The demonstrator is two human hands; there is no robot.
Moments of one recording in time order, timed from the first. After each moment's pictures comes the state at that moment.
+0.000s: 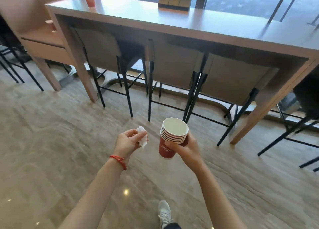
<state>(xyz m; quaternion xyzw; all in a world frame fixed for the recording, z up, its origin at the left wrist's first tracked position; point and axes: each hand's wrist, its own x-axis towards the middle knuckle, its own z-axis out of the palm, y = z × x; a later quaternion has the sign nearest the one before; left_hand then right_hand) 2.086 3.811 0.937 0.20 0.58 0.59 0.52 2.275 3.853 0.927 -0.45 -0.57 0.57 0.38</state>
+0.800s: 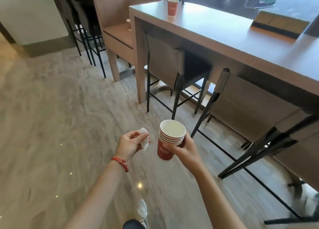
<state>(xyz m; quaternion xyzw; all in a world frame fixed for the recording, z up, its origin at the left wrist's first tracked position) 1.899 3.956 0.936 0.04 0.62 0.69 0.37 2.042 4.074 0.924 -0.29 -0.64 0.68 0.21</state>
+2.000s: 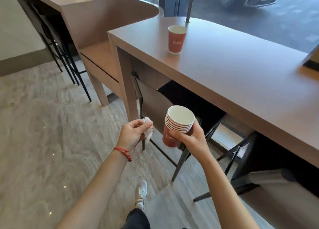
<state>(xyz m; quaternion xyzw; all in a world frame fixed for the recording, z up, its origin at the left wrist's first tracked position) 1.537 4.336 0.954 0.09 0.61 0.69 0.37 1.690 4.452 0.950 -0.29 -0.67 0.63 0.27</state>
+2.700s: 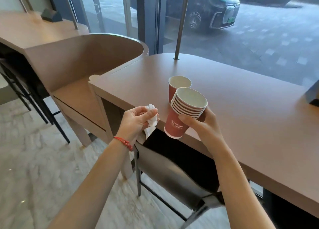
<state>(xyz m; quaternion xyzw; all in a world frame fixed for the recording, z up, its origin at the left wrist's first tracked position) 1.355 4.504 1.046 0.25 0.55 0.68 0.42 1.528 4.594 1.051 -0.26 -0.65 0.59 0.40</state>
